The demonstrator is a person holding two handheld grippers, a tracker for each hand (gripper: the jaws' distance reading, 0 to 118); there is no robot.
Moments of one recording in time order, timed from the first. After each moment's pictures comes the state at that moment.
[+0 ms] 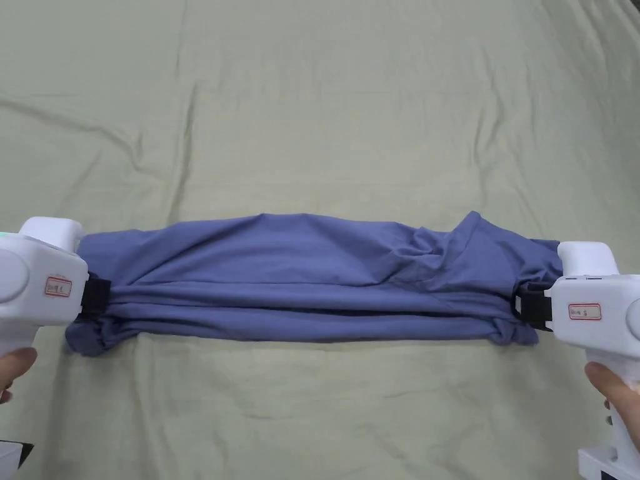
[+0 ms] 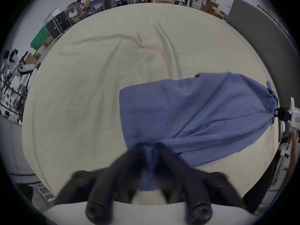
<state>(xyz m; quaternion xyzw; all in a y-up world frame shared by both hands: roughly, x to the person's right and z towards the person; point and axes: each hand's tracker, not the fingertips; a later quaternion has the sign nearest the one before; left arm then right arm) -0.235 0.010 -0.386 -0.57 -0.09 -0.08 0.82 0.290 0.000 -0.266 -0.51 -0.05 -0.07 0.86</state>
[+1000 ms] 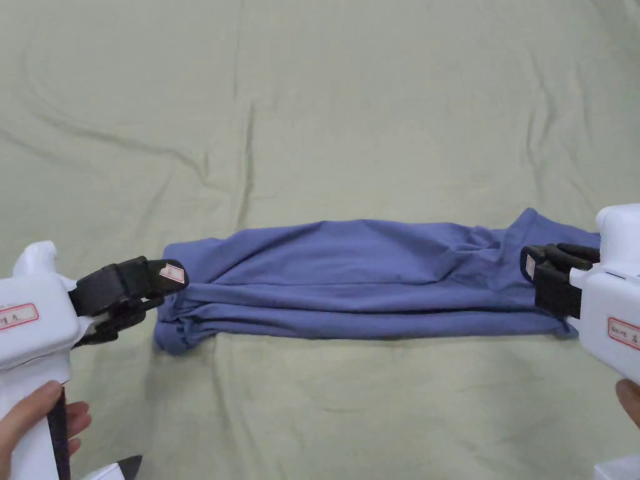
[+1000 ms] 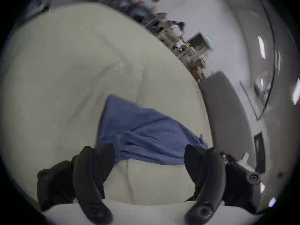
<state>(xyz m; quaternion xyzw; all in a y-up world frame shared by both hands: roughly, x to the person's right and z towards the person) -0.337 0.024 -0.342 -0.47 -0.18 0.34 0.80 0.177 0.083 -0.221 -0.36 0.01 -0.04 0.93</state>
